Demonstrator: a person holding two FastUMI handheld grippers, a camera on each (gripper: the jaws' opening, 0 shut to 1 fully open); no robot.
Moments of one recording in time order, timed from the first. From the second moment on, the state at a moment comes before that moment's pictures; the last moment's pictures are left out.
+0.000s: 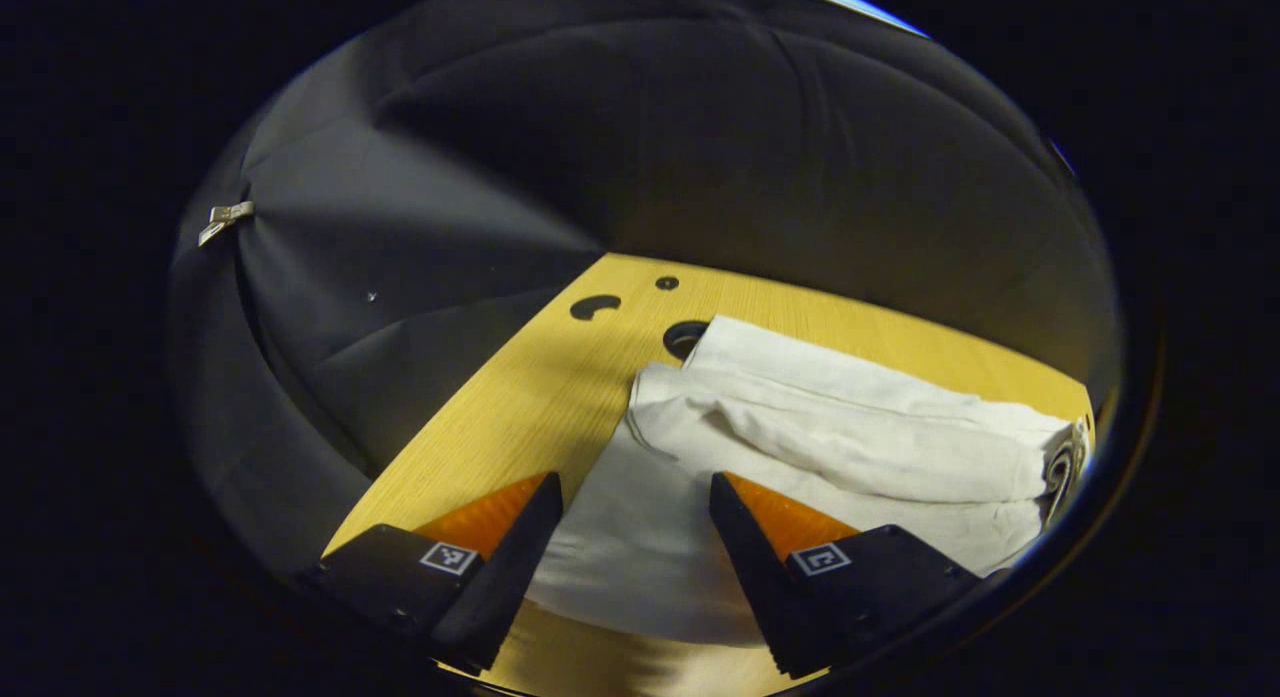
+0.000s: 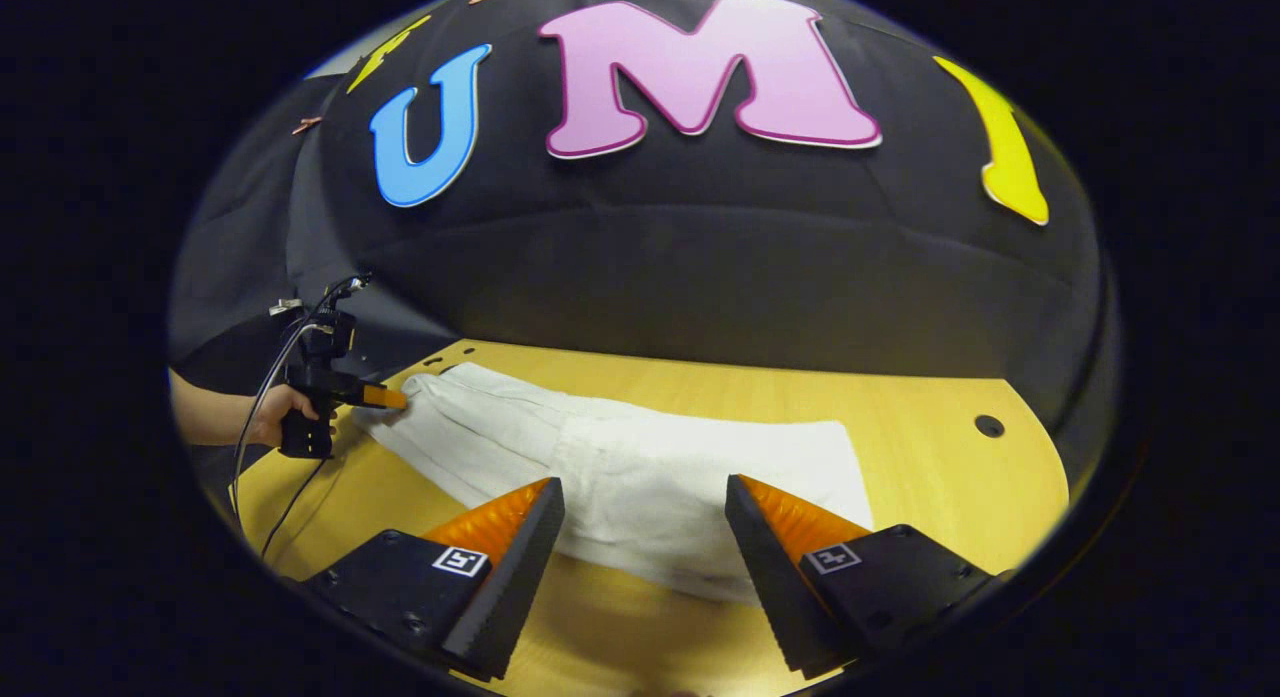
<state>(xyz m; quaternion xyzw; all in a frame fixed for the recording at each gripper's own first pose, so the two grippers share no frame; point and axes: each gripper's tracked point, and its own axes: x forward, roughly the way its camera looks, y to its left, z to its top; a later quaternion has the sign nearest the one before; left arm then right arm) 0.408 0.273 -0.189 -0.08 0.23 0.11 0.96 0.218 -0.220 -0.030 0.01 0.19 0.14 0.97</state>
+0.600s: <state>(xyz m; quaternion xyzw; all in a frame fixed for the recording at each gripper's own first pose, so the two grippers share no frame) 0.415 0.247 -0.193 -0.07 0.26 0.05 0.96 0.143 -0.264 -0.082 0.02 0.28 0.11 0.95</state>
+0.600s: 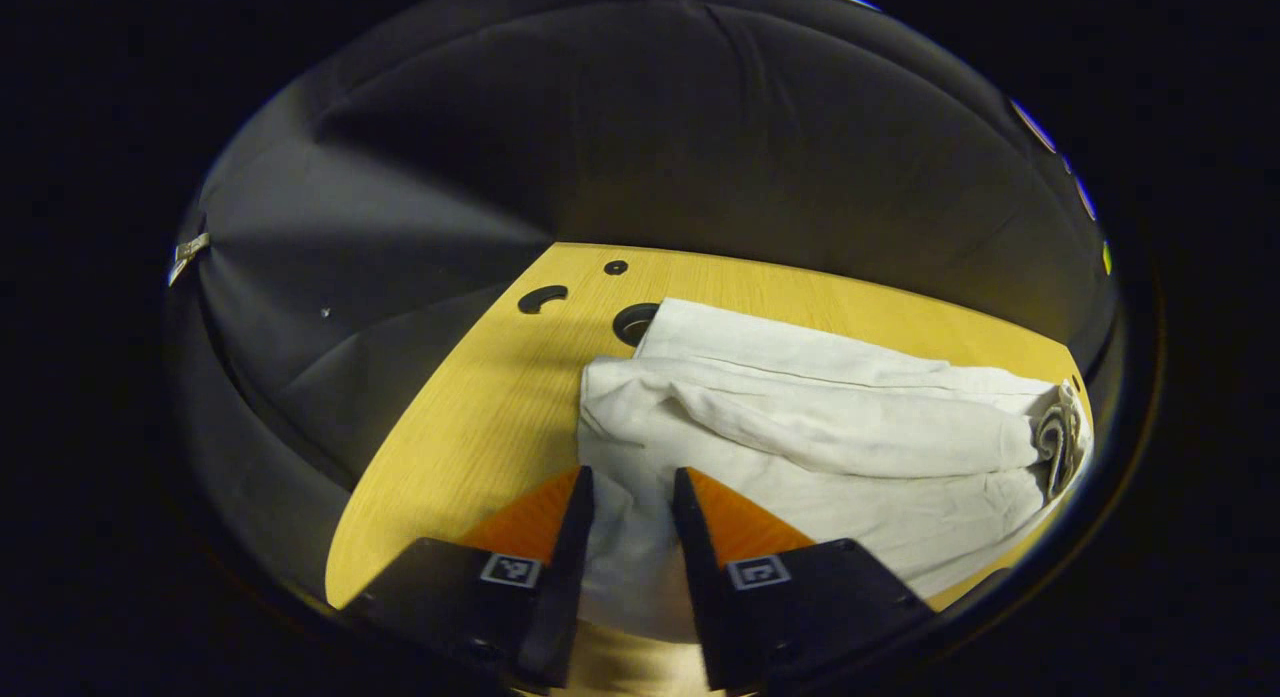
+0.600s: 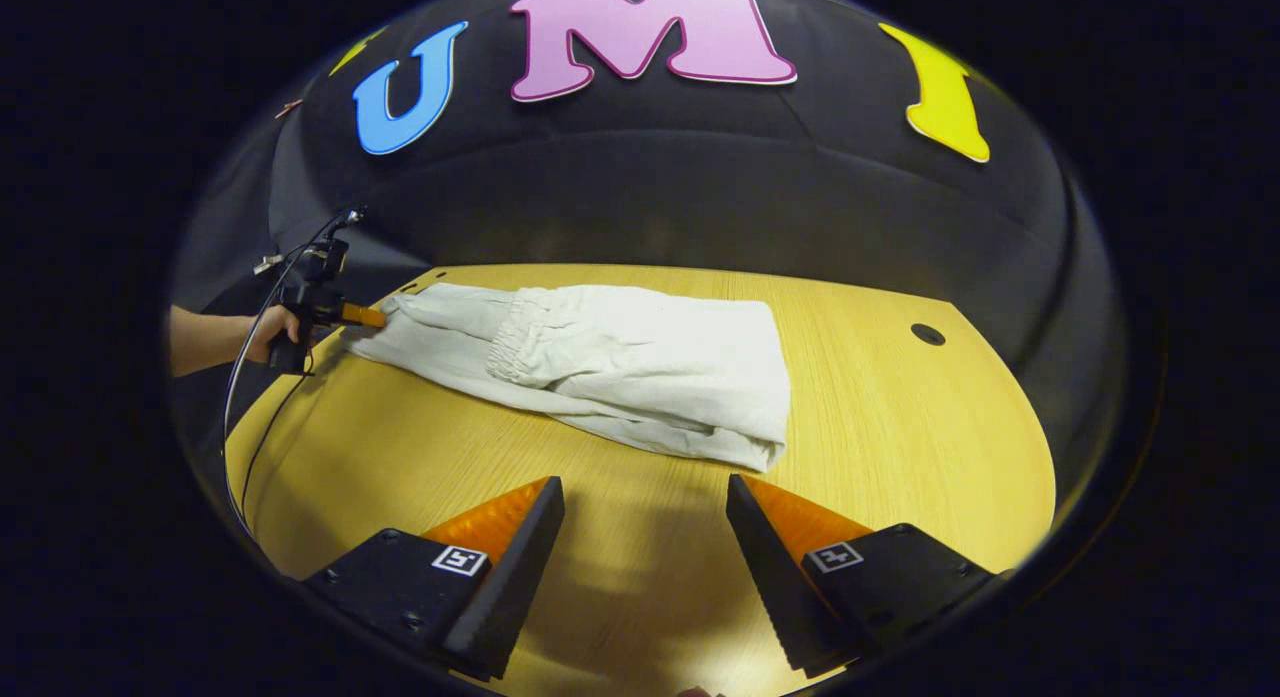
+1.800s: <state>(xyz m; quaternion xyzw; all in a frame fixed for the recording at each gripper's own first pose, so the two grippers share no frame) 0.379 0.168 -0.057 -0.17 0.16 0.05 0.97 0.111 -0.361 0.000 0.04 0.24 0.02 0.97</state>
